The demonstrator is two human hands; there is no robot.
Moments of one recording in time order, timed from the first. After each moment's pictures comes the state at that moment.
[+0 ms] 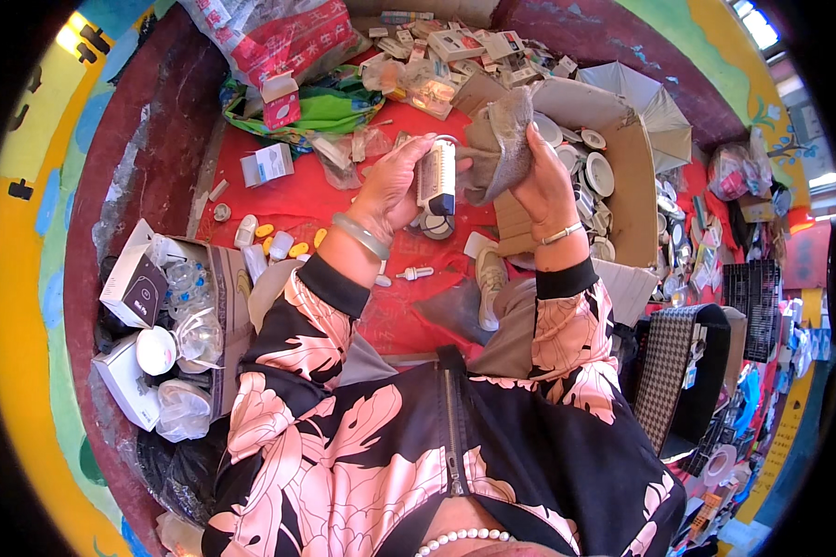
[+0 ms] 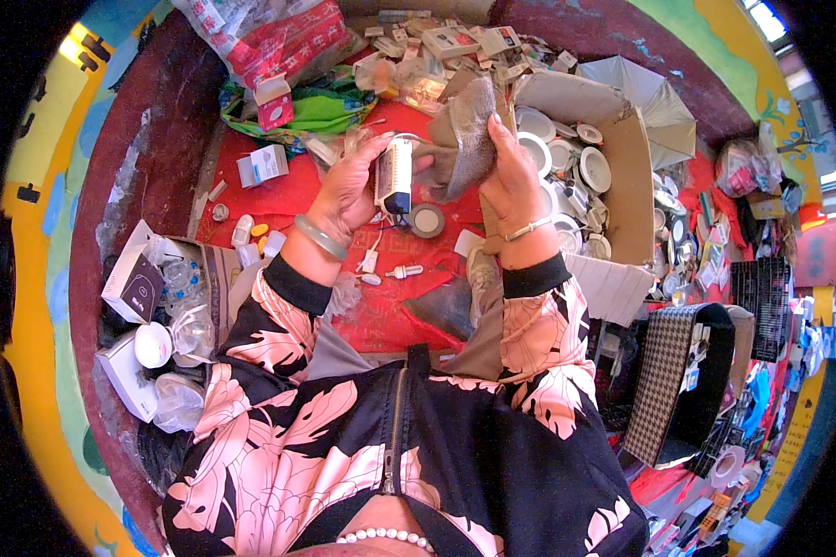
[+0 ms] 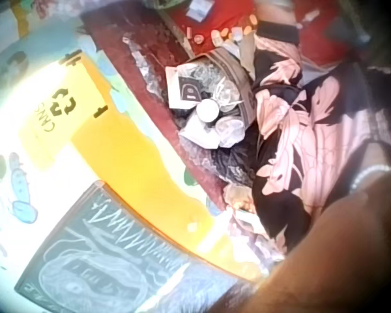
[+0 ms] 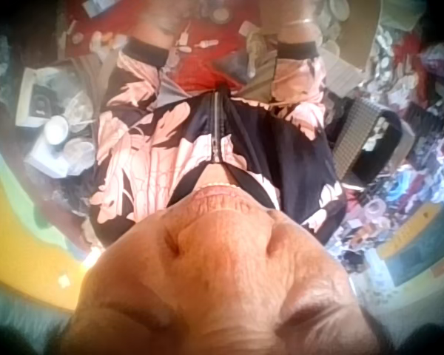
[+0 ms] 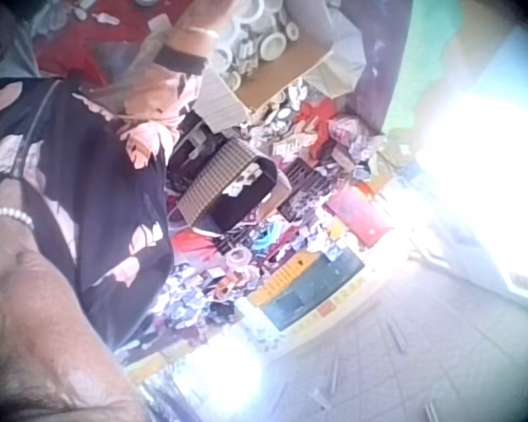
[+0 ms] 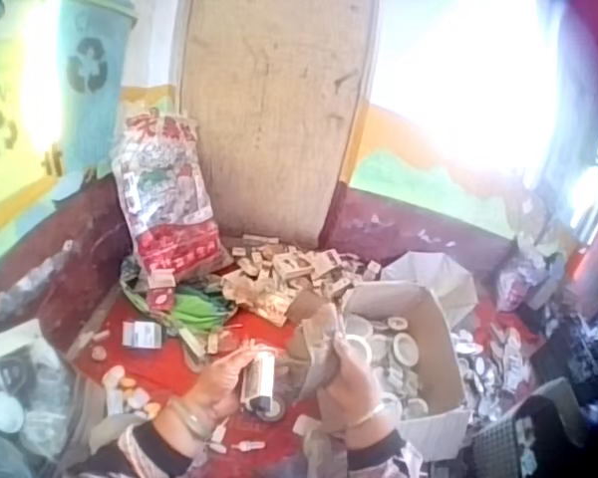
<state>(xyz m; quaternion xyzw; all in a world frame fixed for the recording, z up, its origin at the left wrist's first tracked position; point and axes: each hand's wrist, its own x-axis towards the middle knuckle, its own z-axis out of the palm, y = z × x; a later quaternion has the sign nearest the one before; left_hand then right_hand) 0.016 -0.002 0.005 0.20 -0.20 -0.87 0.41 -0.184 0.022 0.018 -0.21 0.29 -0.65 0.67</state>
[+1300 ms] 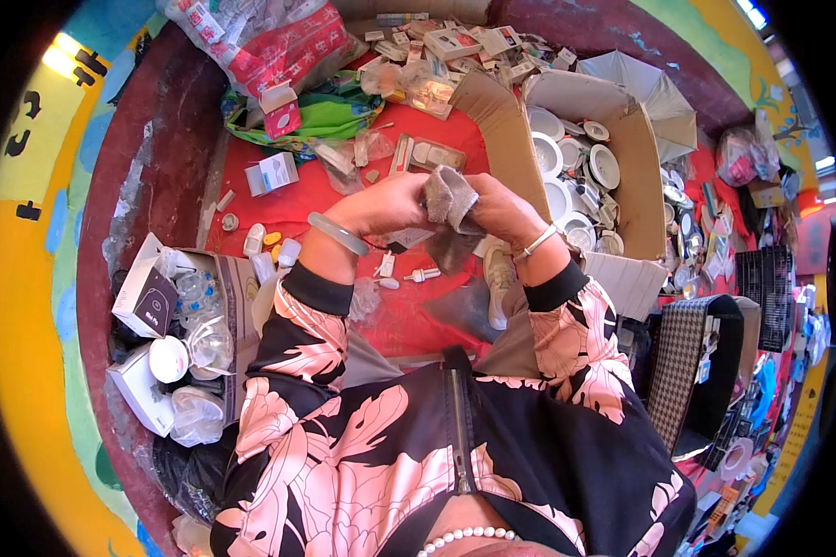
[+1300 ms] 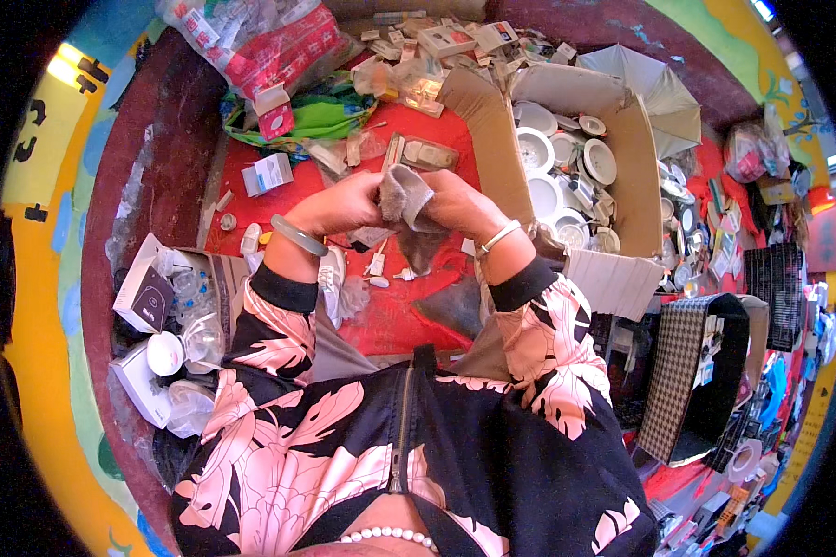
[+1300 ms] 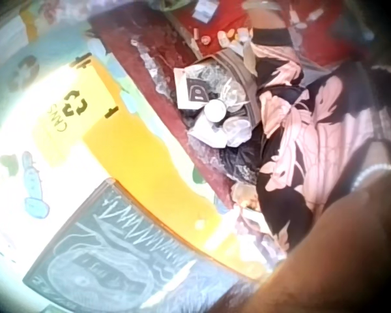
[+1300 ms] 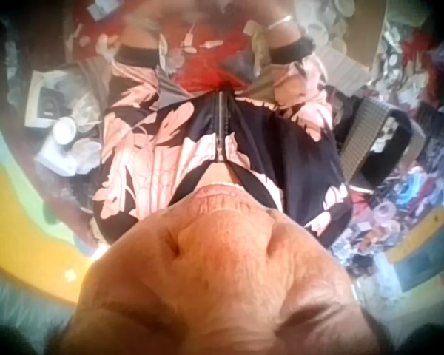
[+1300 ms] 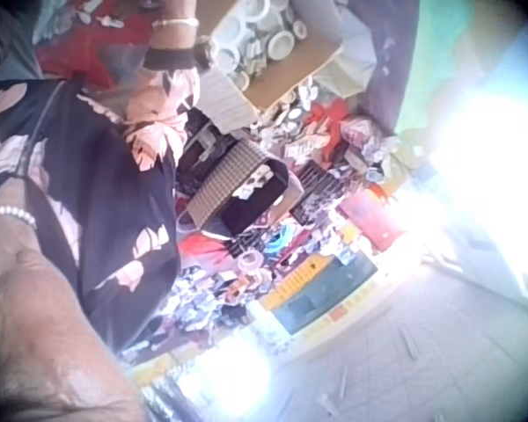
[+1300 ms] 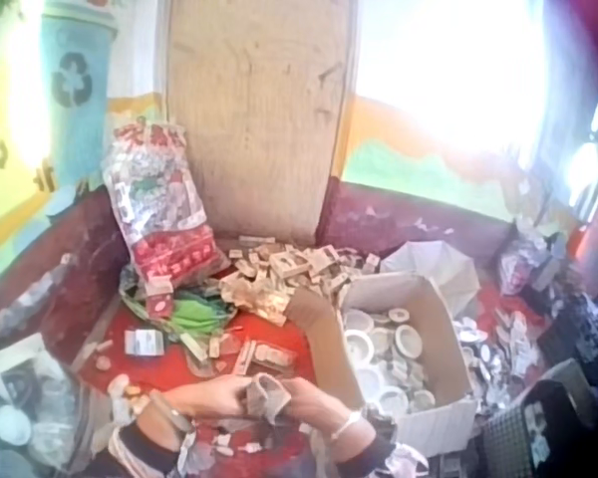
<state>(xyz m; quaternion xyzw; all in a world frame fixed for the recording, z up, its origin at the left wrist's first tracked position) 0.034 -0.007 0.007 0.24 -0.78 -0.58 0.10 -0.155 0.046 0.008 -0.63 0.49 -0.28 0.53</state>
